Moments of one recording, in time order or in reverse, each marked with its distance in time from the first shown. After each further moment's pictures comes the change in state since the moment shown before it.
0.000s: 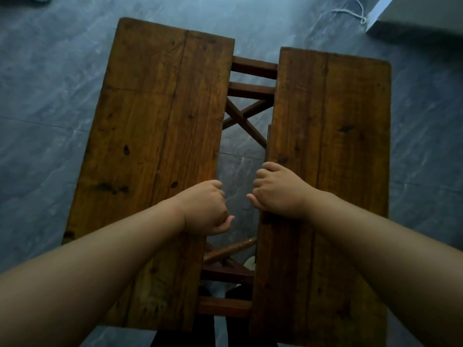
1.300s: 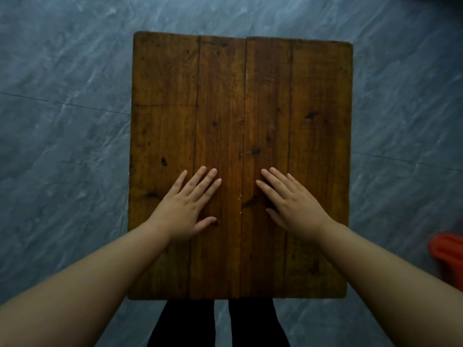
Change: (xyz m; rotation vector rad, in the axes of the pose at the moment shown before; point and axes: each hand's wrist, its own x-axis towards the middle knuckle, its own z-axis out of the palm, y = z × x) left_hand -0.044 0.000 0.107 -0.107 -0.019 -0.505; right_hand -0.012 -0.032 0.096 0.295 0.078 0.283
